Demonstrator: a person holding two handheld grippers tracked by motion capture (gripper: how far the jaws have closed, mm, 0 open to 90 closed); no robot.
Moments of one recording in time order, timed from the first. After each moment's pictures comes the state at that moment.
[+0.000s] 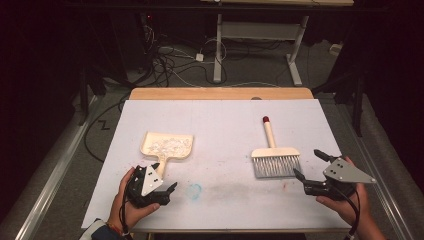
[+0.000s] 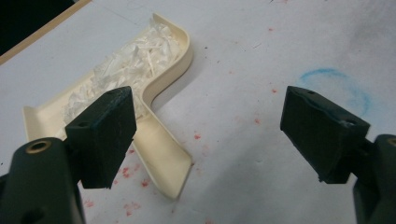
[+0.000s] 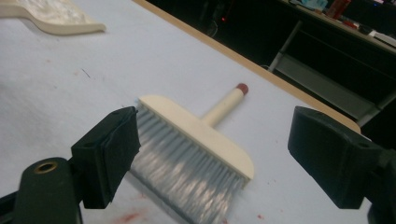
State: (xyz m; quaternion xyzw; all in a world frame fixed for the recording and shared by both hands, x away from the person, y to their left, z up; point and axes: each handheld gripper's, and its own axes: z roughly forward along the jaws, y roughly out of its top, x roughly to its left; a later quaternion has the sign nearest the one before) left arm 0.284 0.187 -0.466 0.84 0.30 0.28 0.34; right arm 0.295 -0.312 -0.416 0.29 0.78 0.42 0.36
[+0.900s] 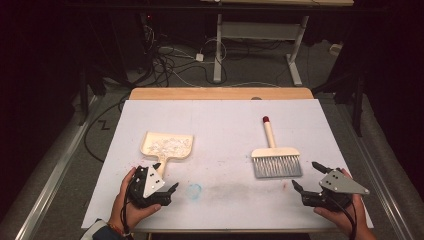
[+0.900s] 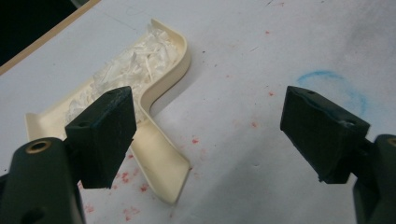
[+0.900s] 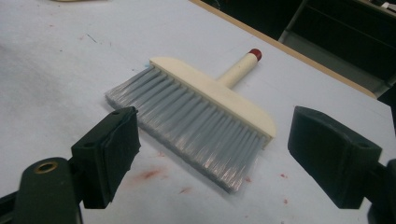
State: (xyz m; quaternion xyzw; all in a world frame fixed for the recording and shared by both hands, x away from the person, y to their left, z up) left arm 0.281 0.183 -0.465 0.84 0.29 0.29 0.34; right arm 0.280 -0.312 -0.442 0.31 0.79 0.40 0.35
